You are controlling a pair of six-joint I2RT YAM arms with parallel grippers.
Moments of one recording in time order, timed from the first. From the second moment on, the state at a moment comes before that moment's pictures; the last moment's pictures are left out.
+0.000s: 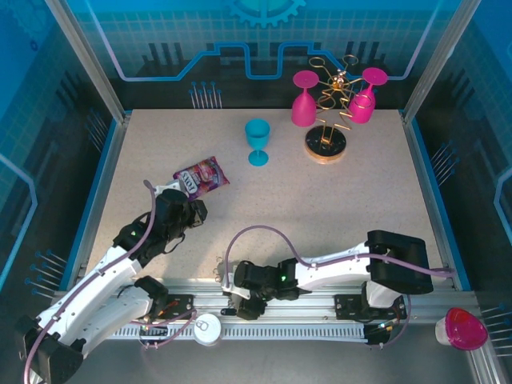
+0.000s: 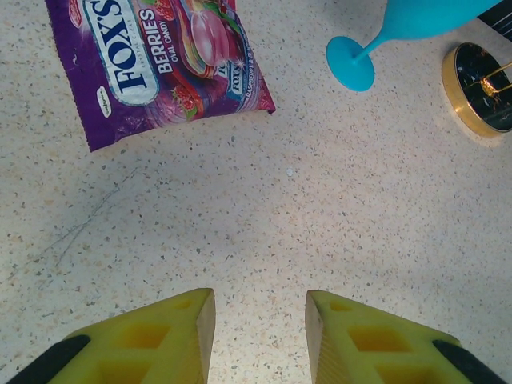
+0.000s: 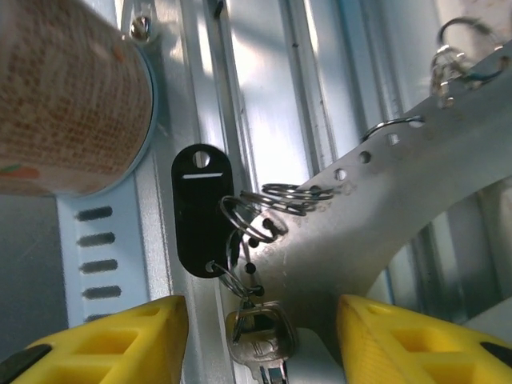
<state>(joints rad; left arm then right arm) -0.49 0.79 0.67 -0.60 -0.18 -0.80 1.45 1.62 0.80 -0.20 -0.15 0.16</state>
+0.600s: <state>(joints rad) -0.49 0.78 0.67 -0.60 -0.19 -0.79 1.46 1.71 0.90 -0.24 -0.09 0.11</state>
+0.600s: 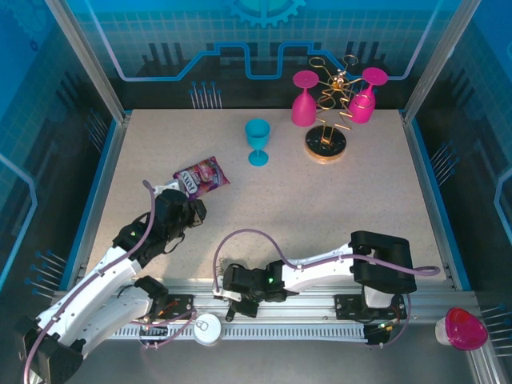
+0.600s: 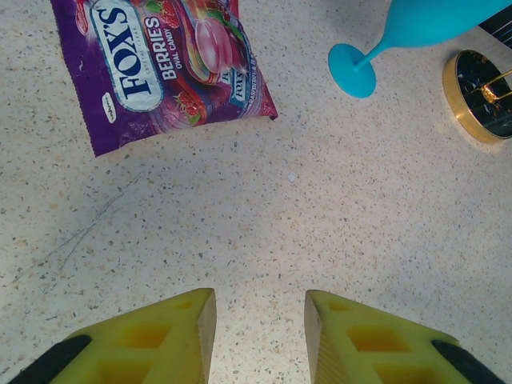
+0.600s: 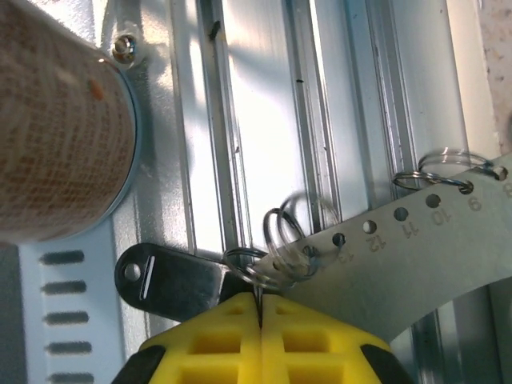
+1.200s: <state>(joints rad) -0.49 0.80 0.67 -0.55 -0.18 -0.73 1.19 1.39 0.77 -0.23 -0.14 0.20</state>
